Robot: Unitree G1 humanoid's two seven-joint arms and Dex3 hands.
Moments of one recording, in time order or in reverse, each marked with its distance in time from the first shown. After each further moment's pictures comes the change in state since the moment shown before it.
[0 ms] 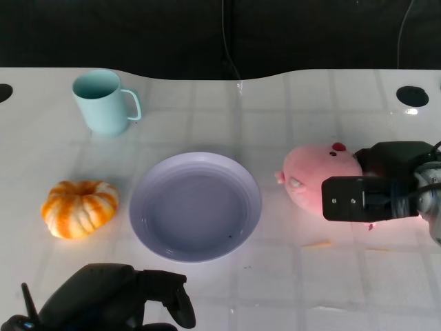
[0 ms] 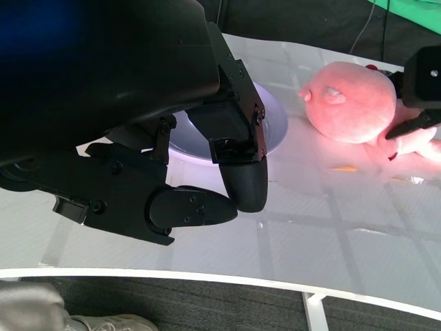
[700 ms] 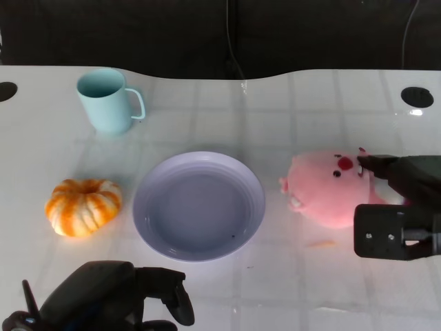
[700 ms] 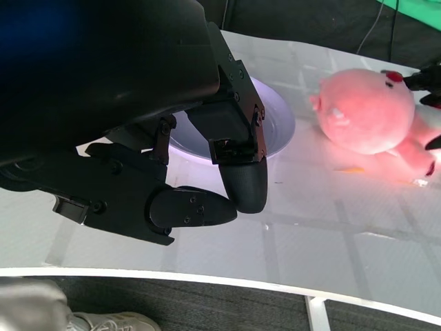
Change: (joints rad) left arm -0.021 -0.003 -0.003 0.029 -0.004 0.001 0.000; right arm 0.344 -0.174 -0.144 -0.622 -0.025 0.053 0.124
